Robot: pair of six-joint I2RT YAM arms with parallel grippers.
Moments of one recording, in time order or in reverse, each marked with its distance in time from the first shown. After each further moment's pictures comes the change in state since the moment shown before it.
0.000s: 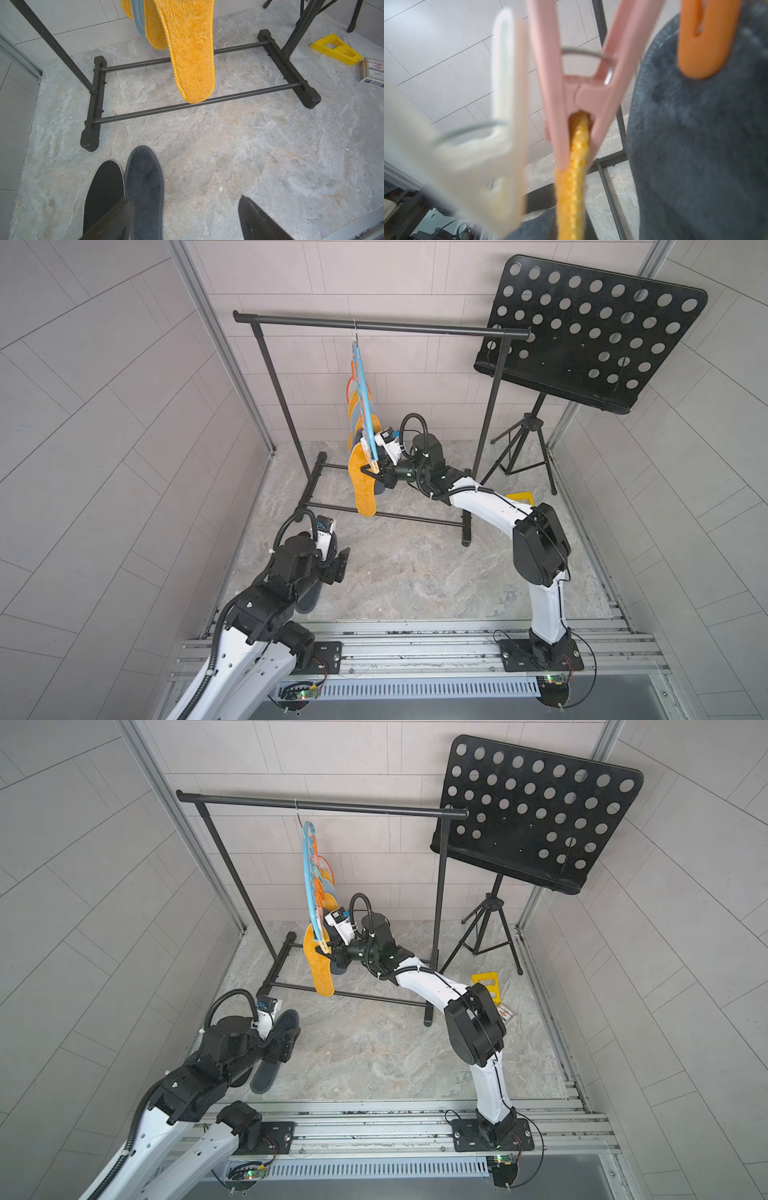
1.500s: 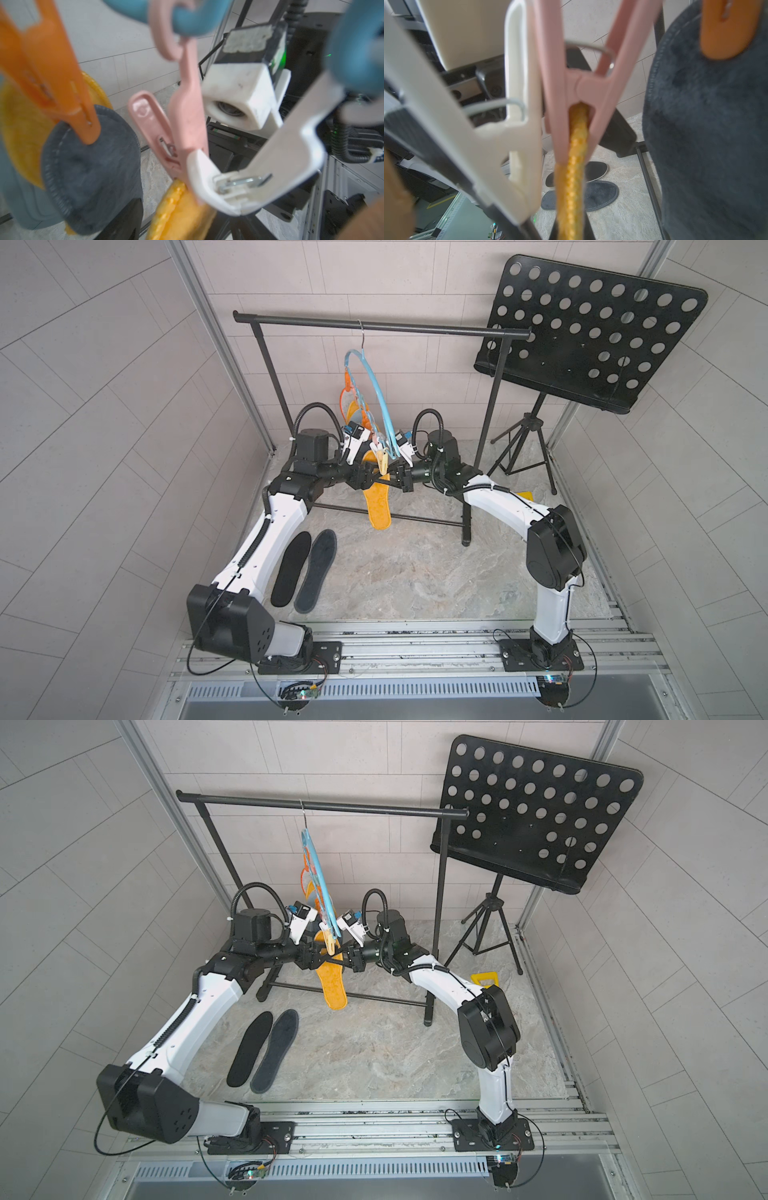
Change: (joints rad) left arm 0.266 0.904 0.703 0.314 0.801 0.146; right arm -0.066 -0.095 -0.078 -0.092 -0.327 -0.003
